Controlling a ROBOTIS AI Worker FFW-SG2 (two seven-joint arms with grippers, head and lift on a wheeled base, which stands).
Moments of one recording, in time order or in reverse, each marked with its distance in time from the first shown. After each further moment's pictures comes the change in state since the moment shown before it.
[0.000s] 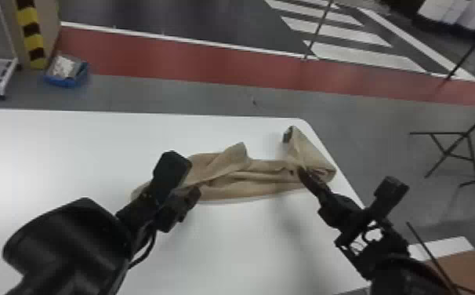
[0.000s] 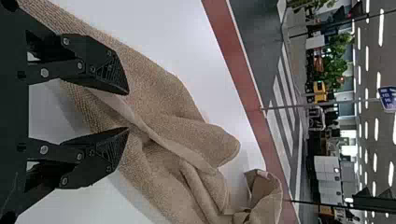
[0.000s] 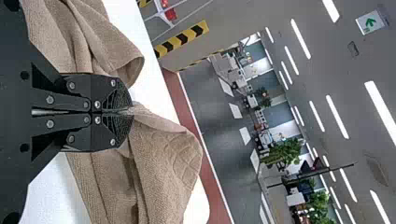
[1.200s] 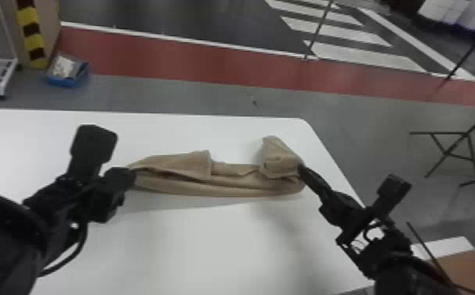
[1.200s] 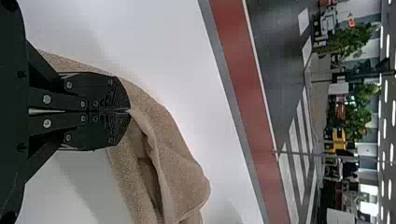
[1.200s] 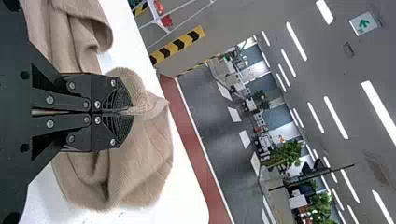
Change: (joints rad) left arm 0.162 0.112 0.290 -0.396 0.067 0.311 0.018; right arm 0.003 -0.003 -0.006 -0.027 -0.042 0.037 0.000
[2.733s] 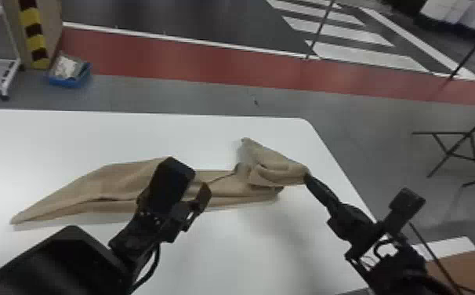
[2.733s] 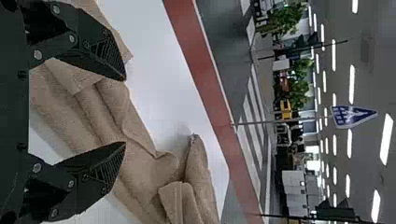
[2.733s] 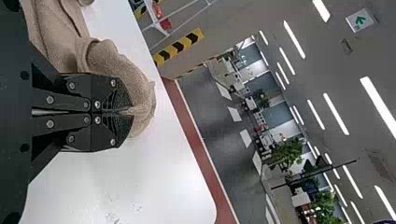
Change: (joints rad) left arm 0.033 -0.079 -0.254 0.086 -0.178 -0.309 0.060; right arm 0.092 0.027 -0.035 -0.079 -0.044 0.008 0.006
